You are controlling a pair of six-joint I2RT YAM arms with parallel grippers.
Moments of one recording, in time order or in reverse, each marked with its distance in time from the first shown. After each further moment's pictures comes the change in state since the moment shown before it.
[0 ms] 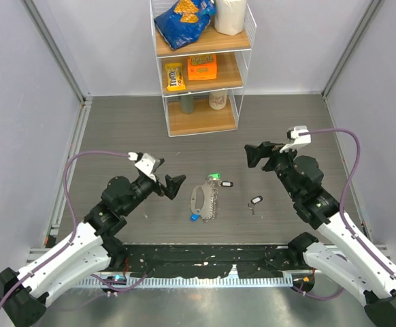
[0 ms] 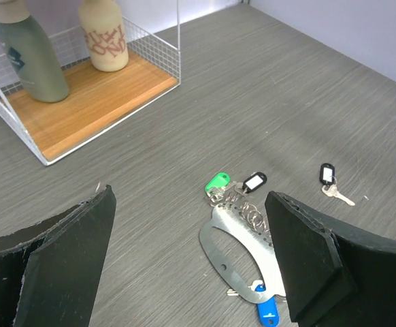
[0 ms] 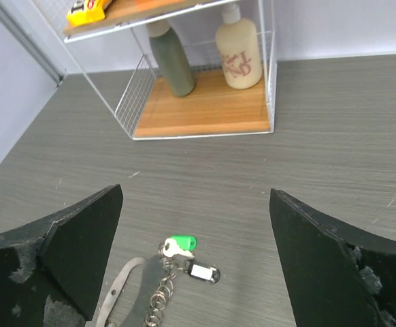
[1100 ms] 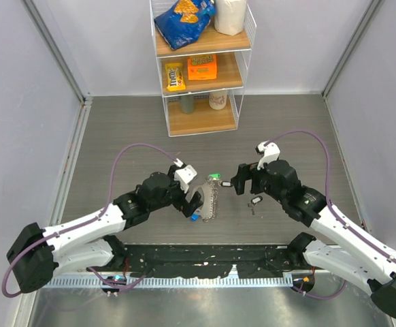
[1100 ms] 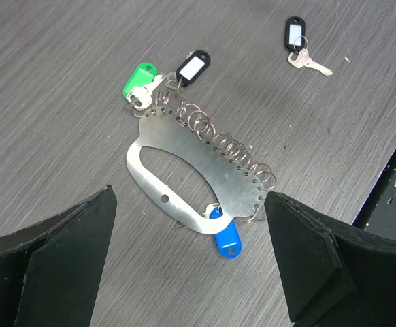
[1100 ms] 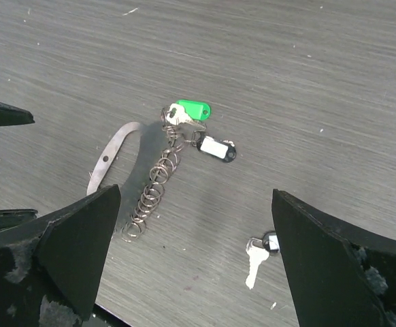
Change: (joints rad) left arm -0.179 0.351 0.076 -0.135 0.069 0.032; right arm 0.151 0.083 -0.008 -0.306 -0.062 0.029
